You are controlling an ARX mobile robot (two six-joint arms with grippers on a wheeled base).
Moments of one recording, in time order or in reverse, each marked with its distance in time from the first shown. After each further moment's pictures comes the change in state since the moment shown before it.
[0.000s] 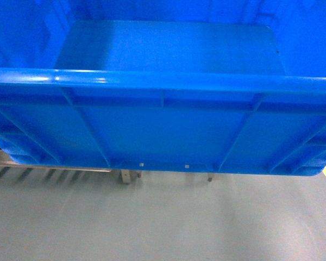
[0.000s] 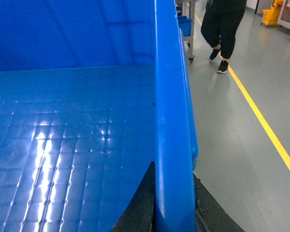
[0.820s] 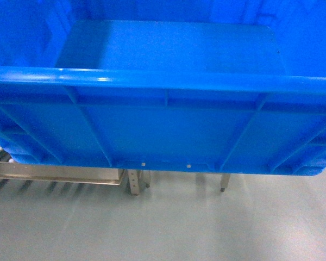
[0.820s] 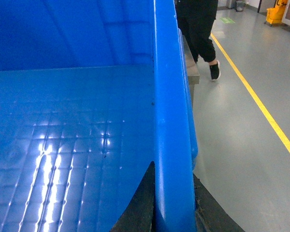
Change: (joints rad) left arm -0.001 -0.003 0.000 -0.002 0.010 -0.007; right arm -0.005 0.005 0.000 0.001 -0.005 0.000
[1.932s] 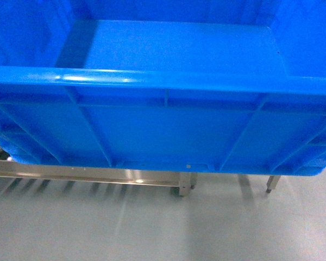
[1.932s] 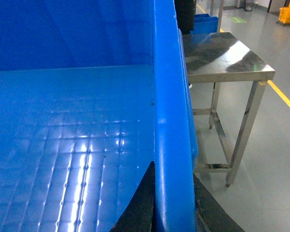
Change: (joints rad) left arm 0.000 -0.002 0.000 0.000 0.003 0.000; right arm 0.000 0.000 0.000 0.001 0.000 0.000
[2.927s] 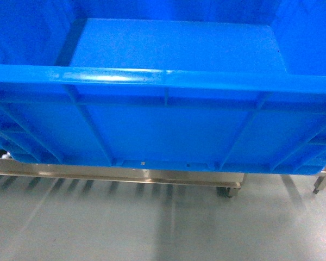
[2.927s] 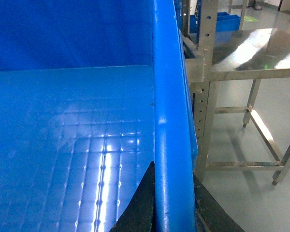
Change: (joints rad) left arm 0.000 -0.001 0.000 0.002 0.001 0.000; right arm 0.000 0.000 0.000 0.001 0.000 0.000
